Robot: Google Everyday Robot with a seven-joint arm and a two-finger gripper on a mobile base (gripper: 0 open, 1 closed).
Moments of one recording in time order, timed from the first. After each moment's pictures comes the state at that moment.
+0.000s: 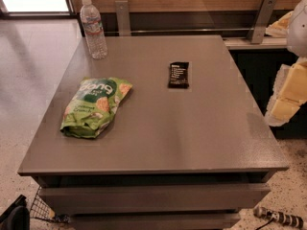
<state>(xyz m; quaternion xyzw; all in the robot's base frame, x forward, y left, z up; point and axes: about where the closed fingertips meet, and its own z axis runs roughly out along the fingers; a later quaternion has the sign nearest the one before) 0.438 -0.211 0.994 -0.60 0.78 -0.06 0.19</state>
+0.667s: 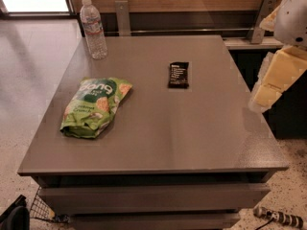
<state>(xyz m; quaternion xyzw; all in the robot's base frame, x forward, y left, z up) 0.459 -0.200 0.999 -0.57 0.80 -0.04 0.20</state>
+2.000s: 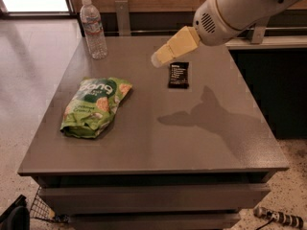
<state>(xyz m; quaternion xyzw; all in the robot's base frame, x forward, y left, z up) 0.573 -0.083 0.969 -0.31 0.89 0.13 0.31</state>
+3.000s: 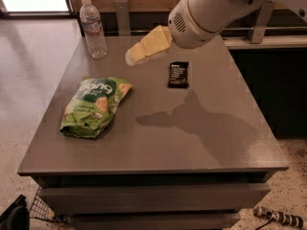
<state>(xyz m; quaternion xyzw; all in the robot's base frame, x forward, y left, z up) 0.565 -0.026 0.960 -0.26 0.91 0.17 0.28</state>
